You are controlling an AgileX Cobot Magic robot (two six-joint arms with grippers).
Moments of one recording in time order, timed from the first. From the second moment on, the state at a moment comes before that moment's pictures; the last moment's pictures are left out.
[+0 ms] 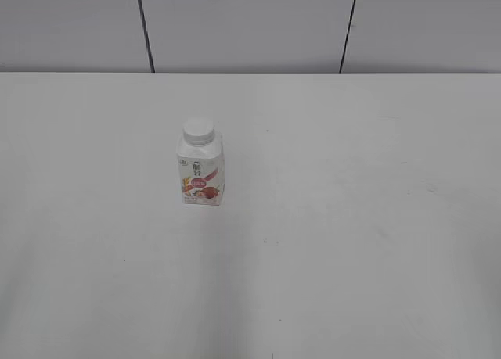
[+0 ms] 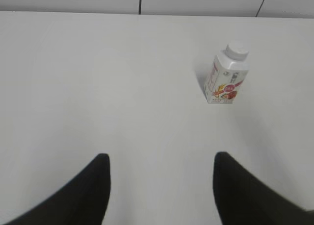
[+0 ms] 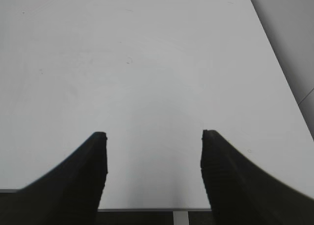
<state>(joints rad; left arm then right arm) -0.07 0.00 -0.53 -0.05 1.04 -0.04 -0.02 -0.01 -0.51 0.03 1.10 -0.17</state>
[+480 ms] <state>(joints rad) -0.07 0.37 -0.59 -0.09 0.59 0.08 -0.02 -0.01 -0.51 0.03 1.10 -0.17</state>
